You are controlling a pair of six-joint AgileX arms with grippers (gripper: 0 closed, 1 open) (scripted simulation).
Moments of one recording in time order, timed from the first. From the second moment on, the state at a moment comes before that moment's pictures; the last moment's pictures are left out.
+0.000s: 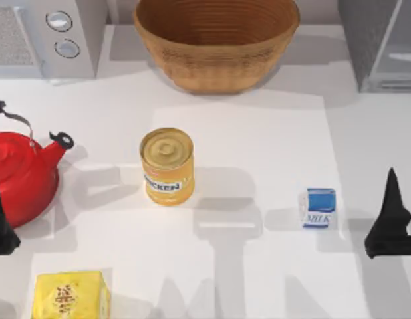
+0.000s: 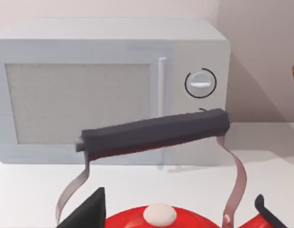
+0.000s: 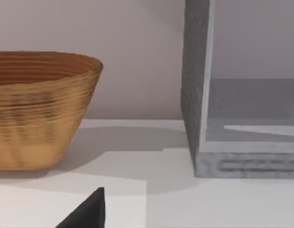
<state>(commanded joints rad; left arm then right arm) 0.00 0.00 0.00 0.00 0.00 0.00 0.89 0.74 0.02 0.71 0.90 0.02</state>
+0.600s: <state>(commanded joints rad) 0.00 0.00 0.00 0.00 0.00 0.00 0.93 0.83 0.04 0.79 0.94 0.03</state>
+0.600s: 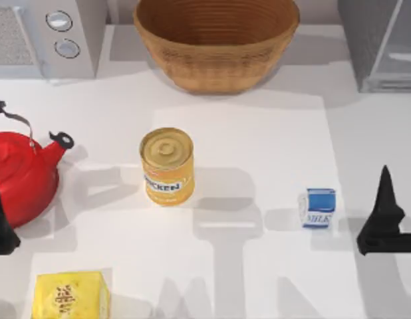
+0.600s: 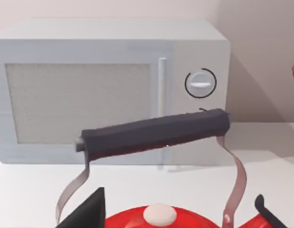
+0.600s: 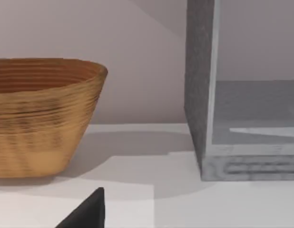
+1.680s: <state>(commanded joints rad) 0.00 0.00 0.00 0.00 0.00 0.00 1.01 2.18 0.25 1.70 1.05 0.19</state>
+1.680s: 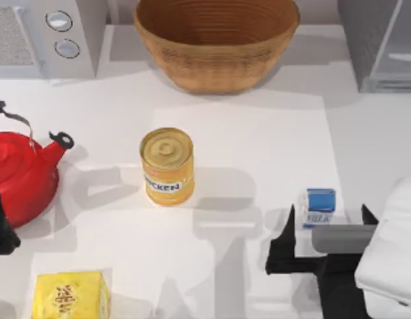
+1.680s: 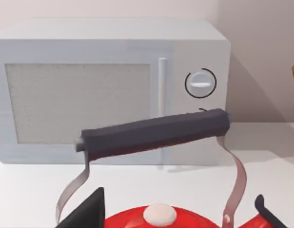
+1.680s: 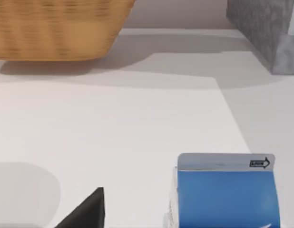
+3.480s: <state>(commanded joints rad) 0.00 0.00 0.00 0.00 0.00 0.00 0.87 2.24 0.35 1.71 0.91 0.14</state>
